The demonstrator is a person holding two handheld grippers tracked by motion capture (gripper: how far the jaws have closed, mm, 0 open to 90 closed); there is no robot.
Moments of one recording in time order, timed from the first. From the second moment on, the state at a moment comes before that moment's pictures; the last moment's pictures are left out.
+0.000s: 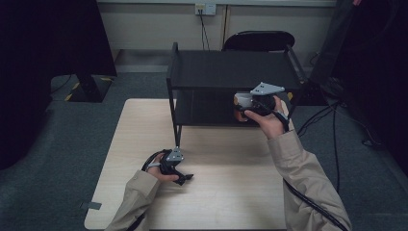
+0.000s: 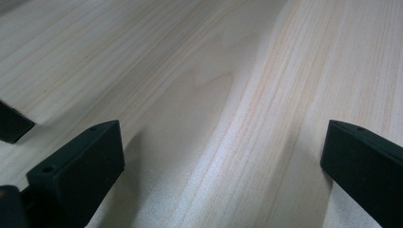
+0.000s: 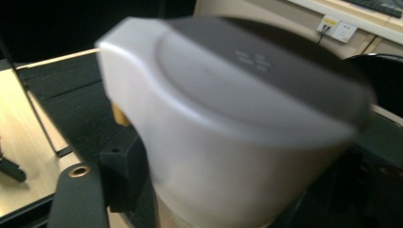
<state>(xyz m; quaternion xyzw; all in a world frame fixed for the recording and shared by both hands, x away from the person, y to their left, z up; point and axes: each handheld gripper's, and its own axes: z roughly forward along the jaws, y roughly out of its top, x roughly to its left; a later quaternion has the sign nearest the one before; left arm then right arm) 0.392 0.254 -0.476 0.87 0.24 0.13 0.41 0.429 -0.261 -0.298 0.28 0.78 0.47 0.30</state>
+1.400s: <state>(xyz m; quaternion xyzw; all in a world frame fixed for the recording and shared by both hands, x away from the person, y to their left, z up) 0.391 0.253 -0.476 0.87 0.24 0.13 0.41 0.403 -0.297 -0.304 0.26 0.79 0.49 0.26</state>
